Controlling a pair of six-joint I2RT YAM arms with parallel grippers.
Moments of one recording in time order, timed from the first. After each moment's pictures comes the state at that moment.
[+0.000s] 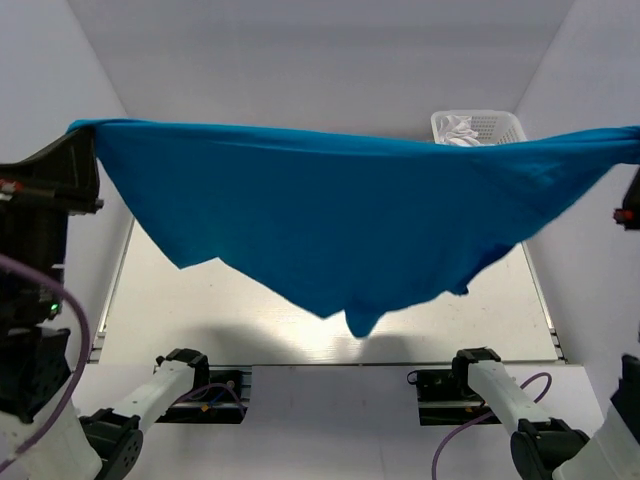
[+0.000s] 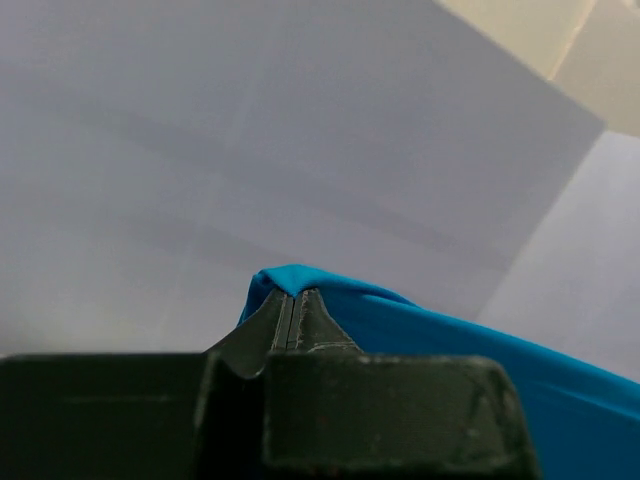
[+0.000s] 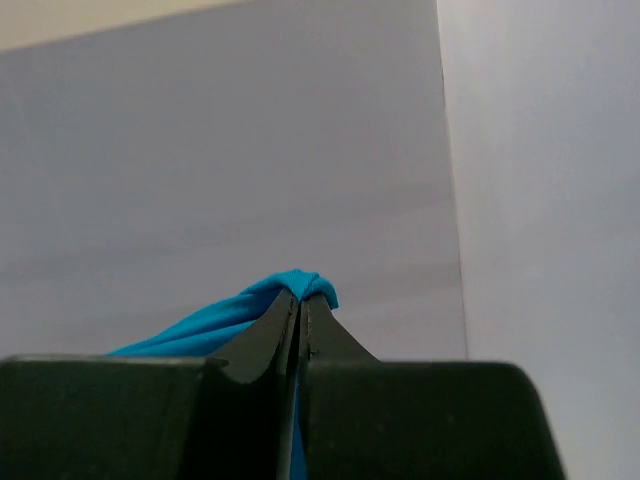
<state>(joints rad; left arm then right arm) -0.23 0.90 1.99 -0.61 -0.19 -0.40 0.08 0.86 2.07 -0.64 0.16 0.14</state>
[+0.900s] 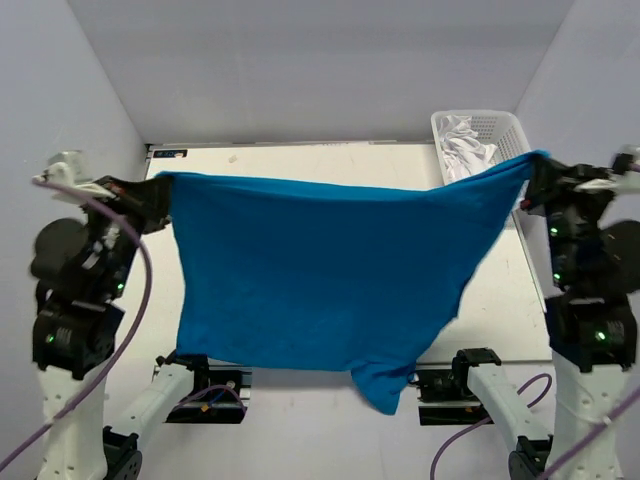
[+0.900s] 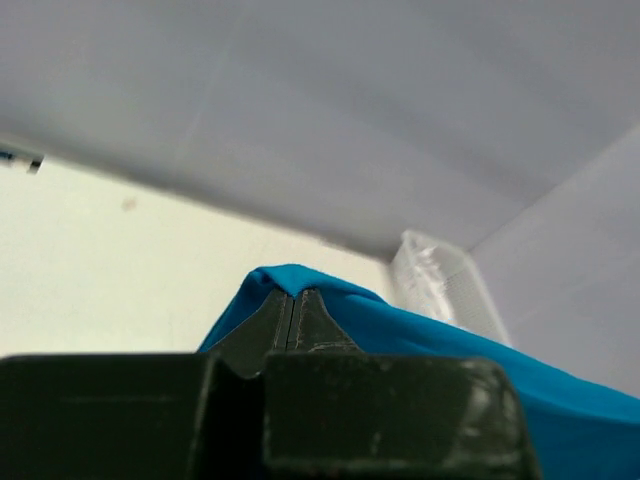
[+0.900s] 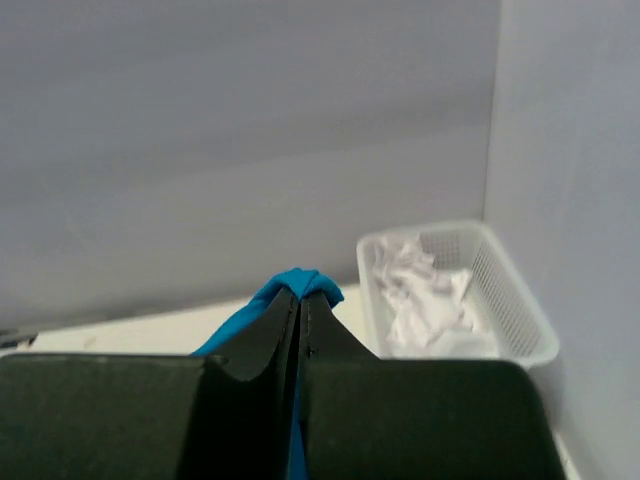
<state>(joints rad) -0.23 0.75 1.54 -0.66 -0.13 -0.52 0.08 0.72 1.48 -0.46 0.11 0.15</state>
